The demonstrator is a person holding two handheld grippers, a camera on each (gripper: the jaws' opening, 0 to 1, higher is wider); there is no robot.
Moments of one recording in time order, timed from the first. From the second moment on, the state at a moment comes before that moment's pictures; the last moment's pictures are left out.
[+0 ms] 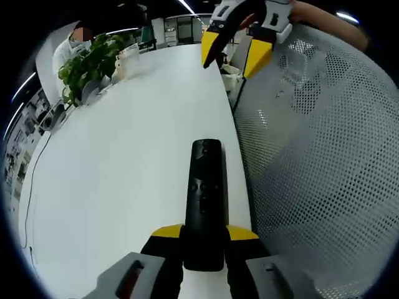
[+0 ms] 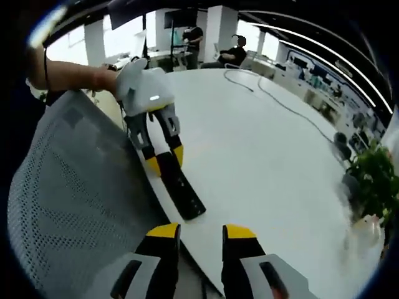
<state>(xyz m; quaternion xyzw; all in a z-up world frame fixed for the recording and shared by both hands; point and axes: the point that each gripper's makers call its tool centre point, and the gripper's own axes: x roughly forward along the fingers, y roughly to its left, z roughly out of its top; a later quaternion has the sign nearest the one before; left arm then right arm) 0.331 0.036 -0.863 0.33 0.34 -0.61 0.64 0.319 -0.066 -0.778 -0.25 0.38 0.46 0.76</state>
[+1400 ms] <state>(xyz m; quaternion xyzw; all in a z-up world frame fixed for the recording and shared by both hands) 0.329 0.033 -0.863 0.34 0.34 -0.62 0.62 0.329 -0.048 -0.854 -0.31 0.44 0.50 0.67</state>
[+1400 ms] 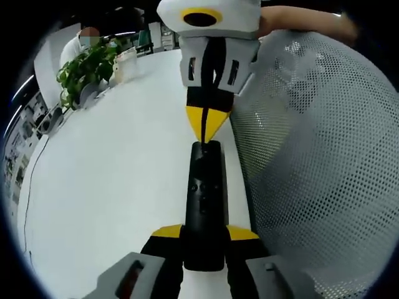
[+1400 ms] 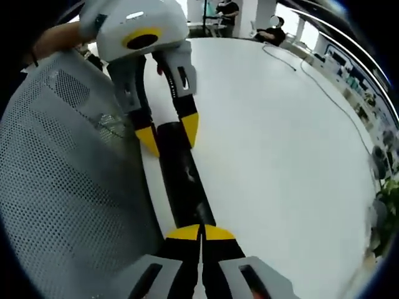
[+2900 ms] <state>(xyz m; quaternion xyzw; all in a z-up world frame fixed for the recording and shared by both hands) 0.329 0.035 -0.863 0.33 0.34 -0.62 0.62 0.330 -0.035 -0.848 -0.29 0.42 0.52 0.69</state>
